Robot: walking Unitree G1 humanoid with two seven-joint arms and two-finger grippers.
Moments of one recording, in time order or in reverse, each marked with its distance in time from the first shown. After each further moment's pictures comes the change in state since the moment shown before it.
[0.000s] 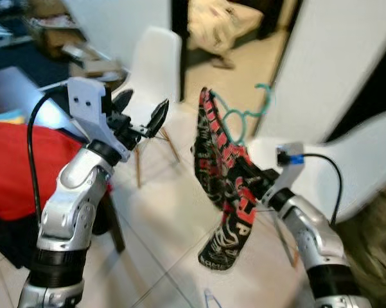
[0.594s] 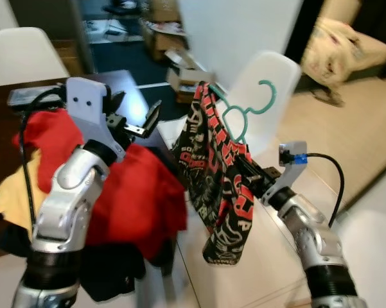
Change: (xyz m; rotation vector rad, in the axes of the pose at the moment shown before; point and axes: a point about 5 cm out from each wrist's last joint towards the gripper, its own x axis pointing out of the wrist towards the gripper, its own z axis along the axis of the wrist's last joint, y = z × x) left arm 0.009 -0.010 0.031 0.094 -0.058 -0.009; right arm 0.002 0.006 0.006 0.085 -0.085 0.054
